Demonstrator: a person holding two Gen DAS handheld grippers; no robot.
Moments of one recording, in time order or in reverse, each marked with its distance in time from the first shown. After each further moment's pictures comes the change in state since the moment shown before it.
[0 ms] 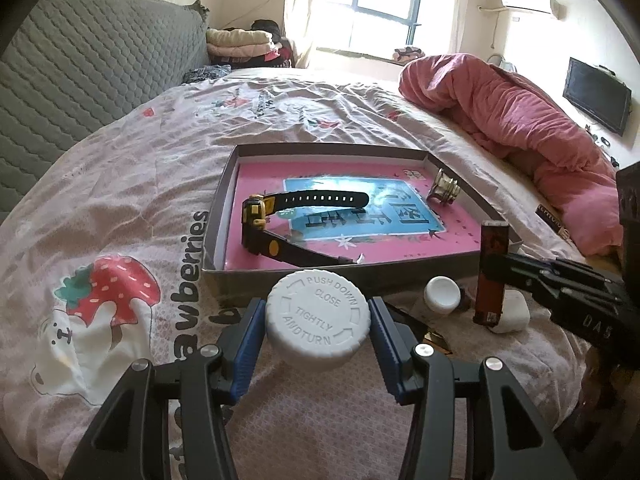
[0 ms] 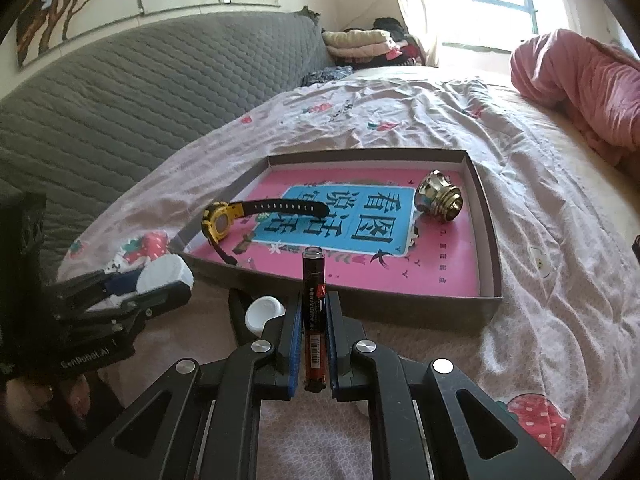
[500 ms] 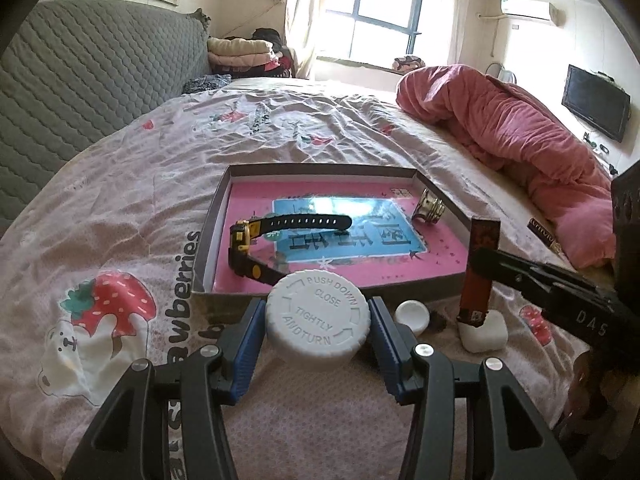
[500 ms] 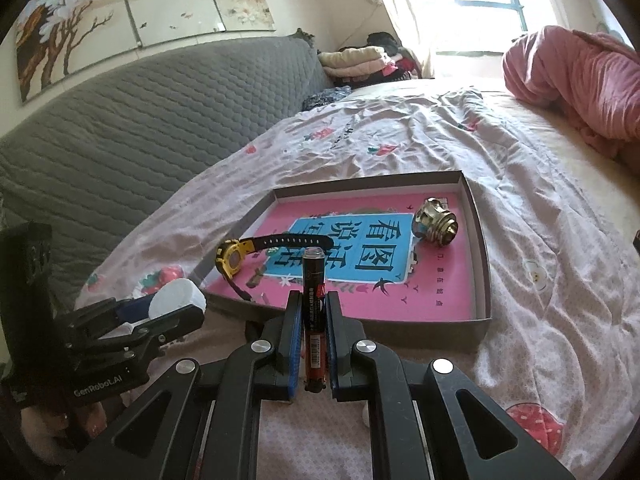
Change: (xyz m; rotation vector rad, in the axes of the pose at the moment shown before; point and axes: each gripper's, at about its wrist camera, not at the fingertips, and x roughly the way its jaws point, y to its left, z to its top) left arm -0.014 -0.017 0.018 -0.014 -0.033 0.000; right arm -0.018 -0.006 0.013 0.072 -0.076 0.043
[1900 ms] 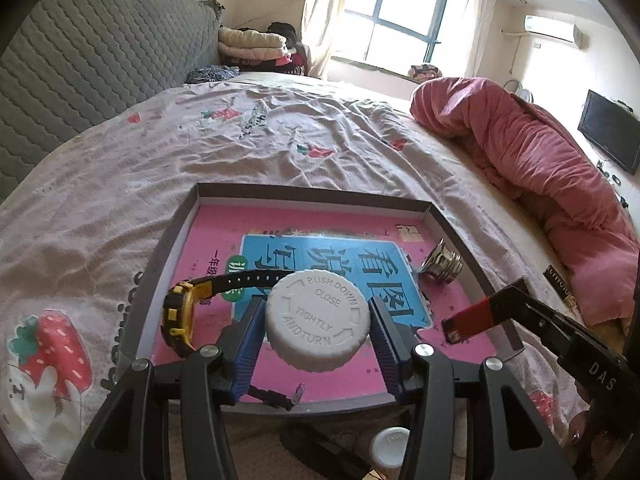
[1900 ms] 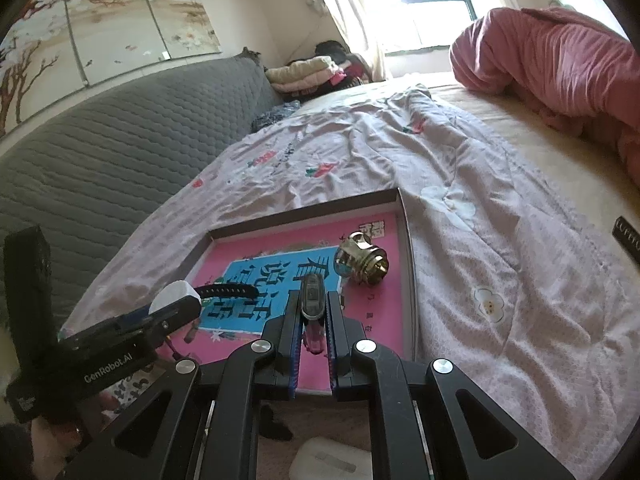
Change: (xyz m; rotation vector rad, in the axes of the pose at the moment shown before) left arm 0.076 -0.015 0.049 -0.084 0.003 -0.003; right arm 0.022 -0.063 0.029 0.145 -0.033 -0.101
